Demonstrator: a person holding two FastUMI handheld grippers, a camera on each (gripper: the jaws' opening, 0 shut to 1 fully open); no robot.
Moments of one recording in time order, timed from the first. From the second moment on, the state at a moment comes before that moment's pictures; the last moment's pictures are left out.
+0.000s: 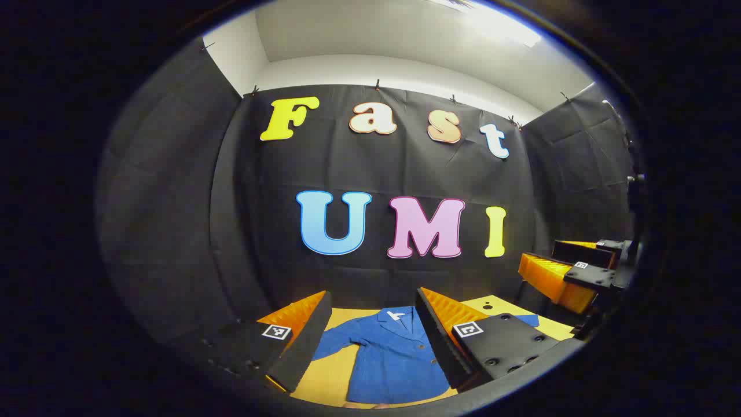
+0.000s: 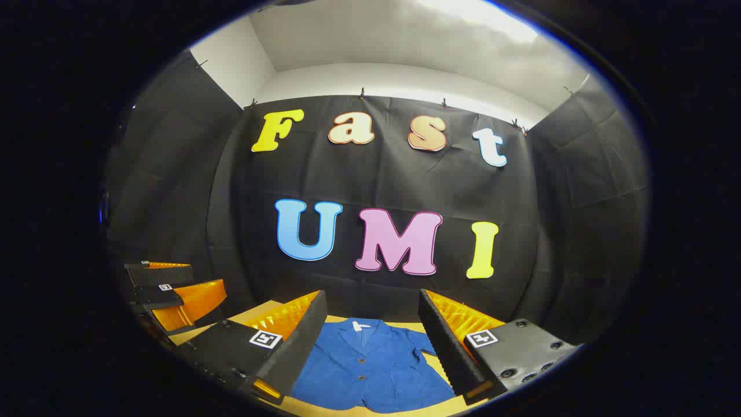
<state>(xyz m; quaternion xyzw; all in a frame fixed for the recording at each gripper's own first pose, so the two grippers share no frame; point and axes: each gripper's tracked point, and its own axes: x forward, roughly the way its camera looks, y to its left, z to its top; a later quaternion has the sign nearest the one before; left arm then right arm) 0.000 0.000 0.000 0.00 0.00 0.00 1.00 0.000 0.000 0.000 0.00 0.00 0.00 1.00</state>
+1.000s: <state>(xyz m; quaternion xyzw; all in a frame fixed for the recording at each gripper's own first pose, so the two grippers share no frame) 0.009 0.028 -0.020 -0.01 0.02 -0.02 1.00 0.001 0.001 -0.008 0.00 0.03 -0.02 1.00</state>
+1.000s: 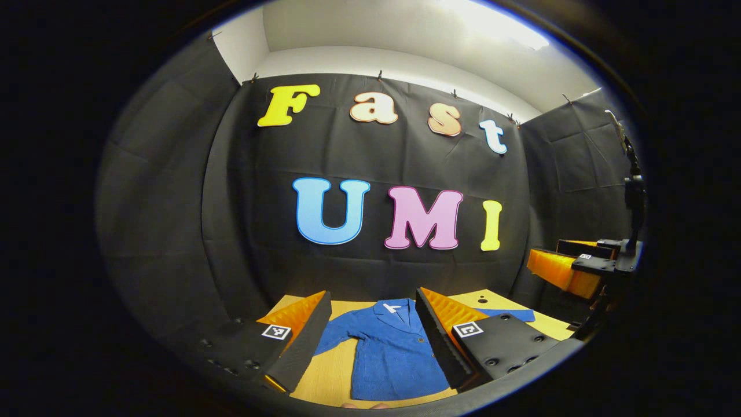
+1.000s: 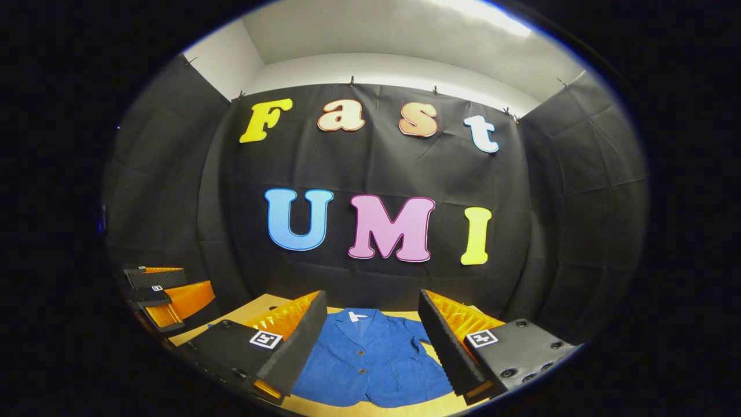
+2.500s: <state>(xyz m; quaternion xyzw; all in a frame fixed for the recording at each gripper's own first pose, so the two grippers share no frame) 0.111 0.017 -0.049 -0.01 0.08 0.08 0.99 0.130 -0.084 -0.147 0.05 0.15 -0.03 0.99</state>
